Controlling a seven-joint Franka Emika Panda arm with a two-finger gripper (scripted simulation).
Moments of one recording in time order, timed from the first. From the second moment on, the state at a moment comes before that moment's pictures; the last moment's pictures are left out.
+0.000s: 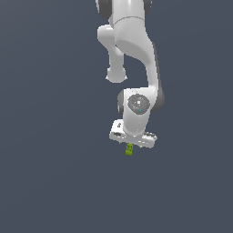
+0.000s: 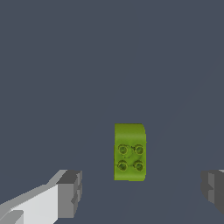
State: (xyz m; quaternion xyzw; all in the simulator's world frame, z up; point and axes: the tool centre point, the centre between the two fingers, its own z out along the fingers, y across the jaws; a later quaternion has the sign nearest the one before) arm 0.046 0.068 0.065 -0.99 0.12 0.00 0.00
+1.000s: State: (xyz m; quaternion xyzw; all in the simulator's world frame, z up) arm 0.046 0.069 0.013 -0.99 0.13 0.00 0.00
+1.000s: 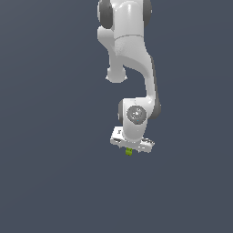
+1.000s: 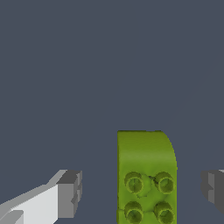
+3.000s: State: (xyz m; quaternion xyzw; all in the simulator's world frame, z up) arm -0.015 0.096 0.158 -0.99 0.13 0.00 0.00
